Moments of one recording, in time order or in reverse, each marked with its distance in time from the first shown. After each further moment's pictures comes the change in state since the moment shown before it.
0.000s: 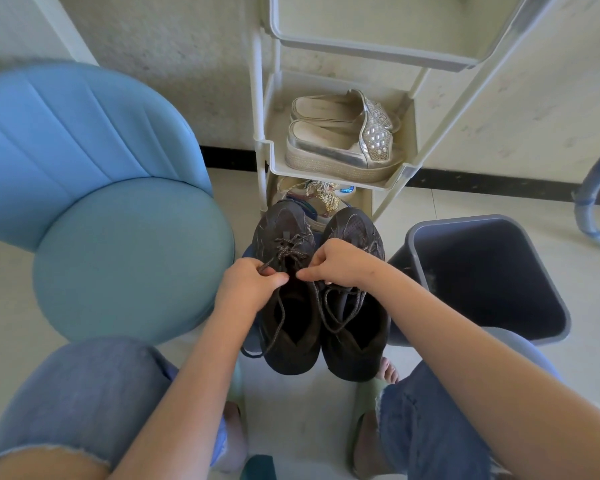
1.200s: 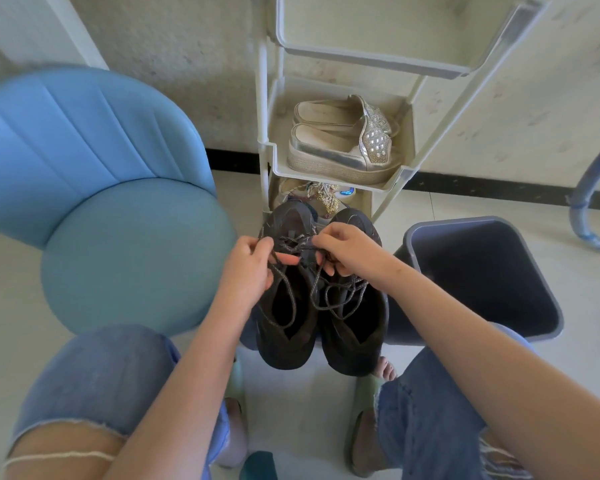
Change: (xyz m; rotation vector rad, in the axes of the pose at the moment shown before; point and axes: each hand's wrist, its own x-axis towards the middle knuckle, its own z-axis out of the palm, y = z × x) left_hand -0.031 0.022 -0.013 -0.521 0.023 0.123; right_hand -0.014 0.006 -0.004 0.475 0.162 -0.078
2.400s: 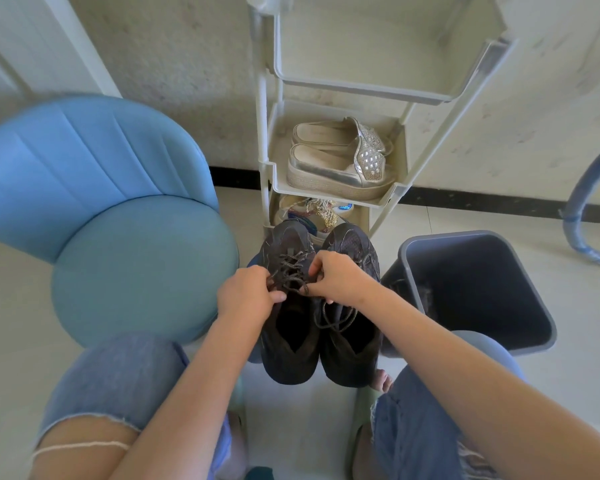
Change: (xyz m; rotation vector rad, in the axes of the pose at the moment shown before) left_hand 0.007 -0.009 0.000 1.101 0.005 0.087; right_hand 0.005 0.011 0.015 -0.475 -0.009 -0.045
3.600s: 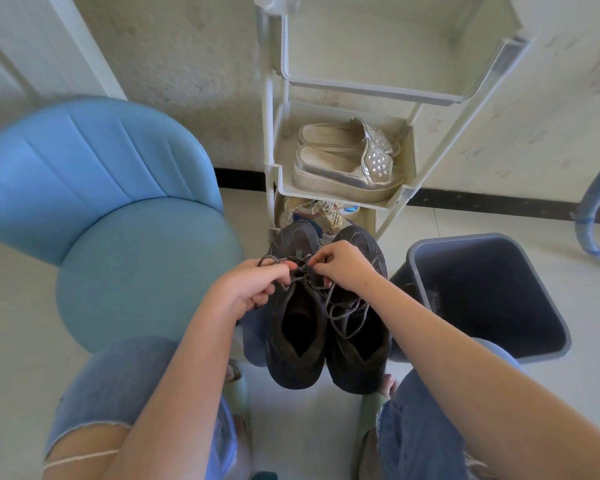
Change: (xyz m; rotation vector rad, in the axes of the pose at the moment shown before) left_hand 0.022 -0.007 -0.017 -0.974 -0.363 -0.239; right_hand 0.034 0.011 -0.003 0.048 0.147 0.038
